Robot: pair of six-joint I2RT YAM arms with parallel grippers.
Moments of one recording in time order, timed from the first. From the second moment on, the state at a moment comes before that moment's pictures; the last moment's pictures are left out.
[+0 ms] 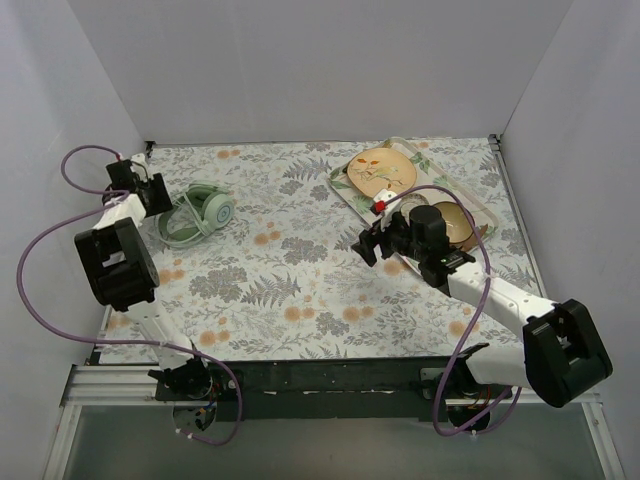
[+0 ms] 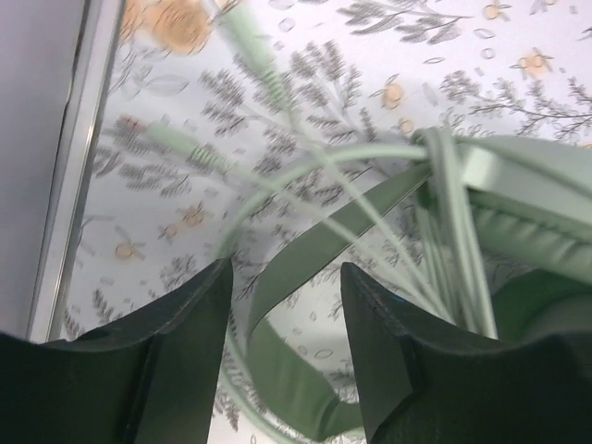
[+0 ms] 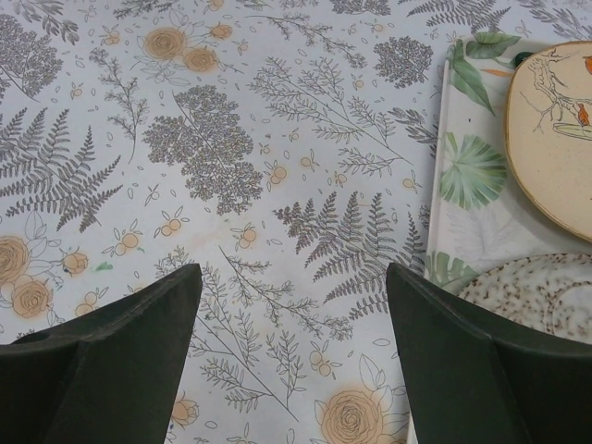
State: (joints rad) left arm 0.39 1.89 1.31 -0.19 0.17 -0.01; right arm 0.52 1.25 0.66 0.22 -0.33 -0.14
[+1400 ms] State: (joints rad) left arm 0.28 2.08 1.61 -0.38 0.11 0.11; right arm 0.52 1.21 0.62 0.22 -0.36 -0.14
